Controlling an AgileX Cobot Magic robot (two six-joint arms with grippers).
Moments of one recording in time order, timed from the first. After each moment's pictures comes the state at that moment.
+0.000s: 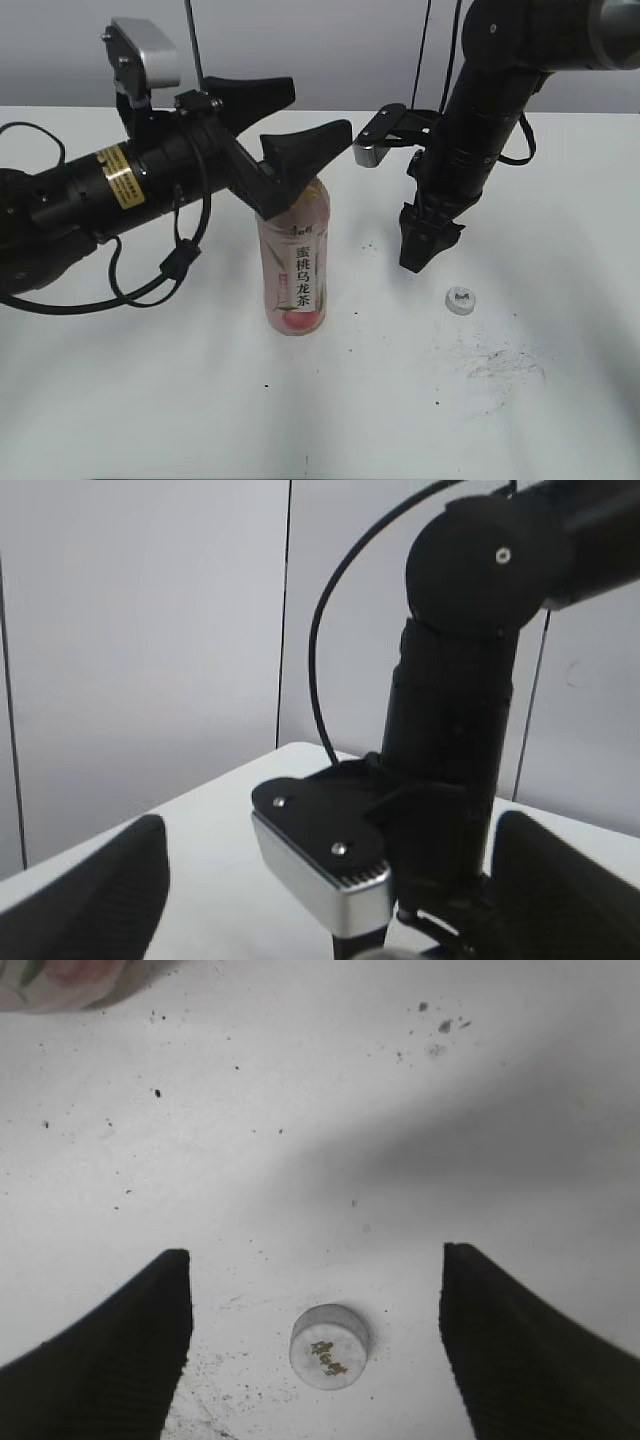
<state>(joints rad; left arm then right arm) -0.45 1.85 -0.74 0.66 -1.21 -0.38 0.38 2.10 -1.52 0.24 1.02 -0.94</state>
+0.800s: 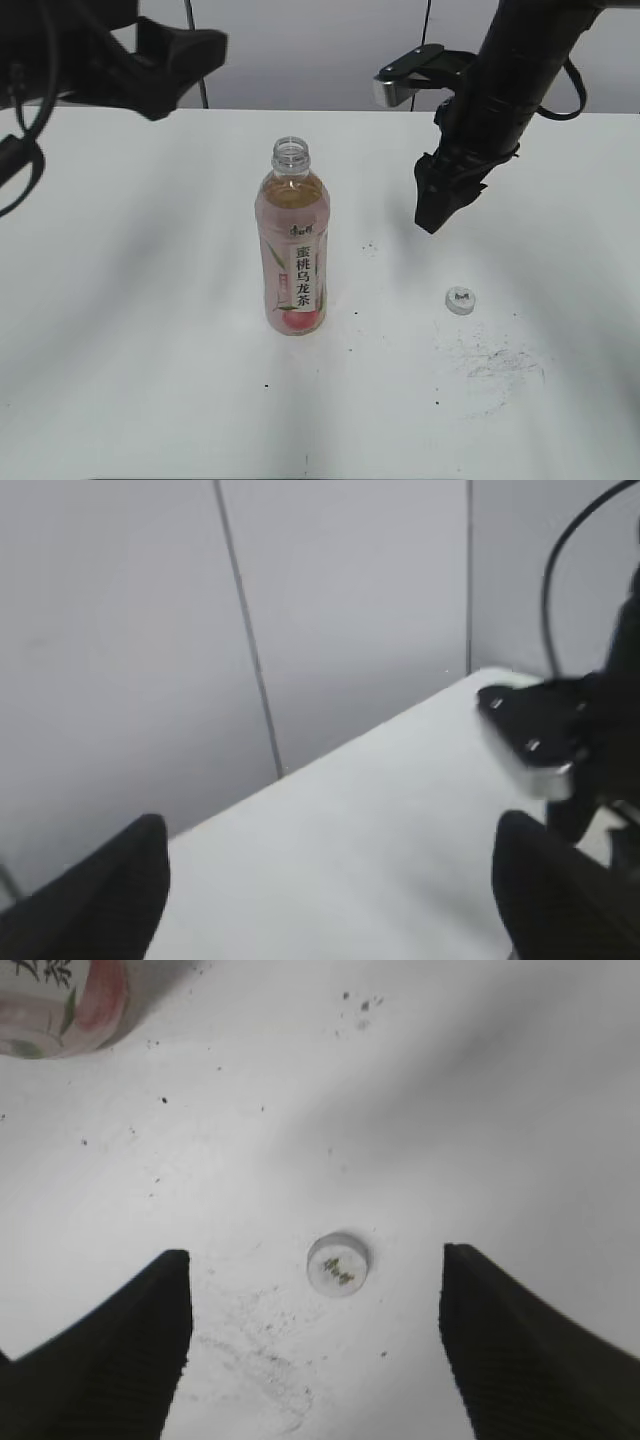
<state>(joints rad) -0.45 1.27 -0.74 0.58 -0.29 -0.40 0.38 1.96 -1.52 0.19 1.08 -0.69</state>
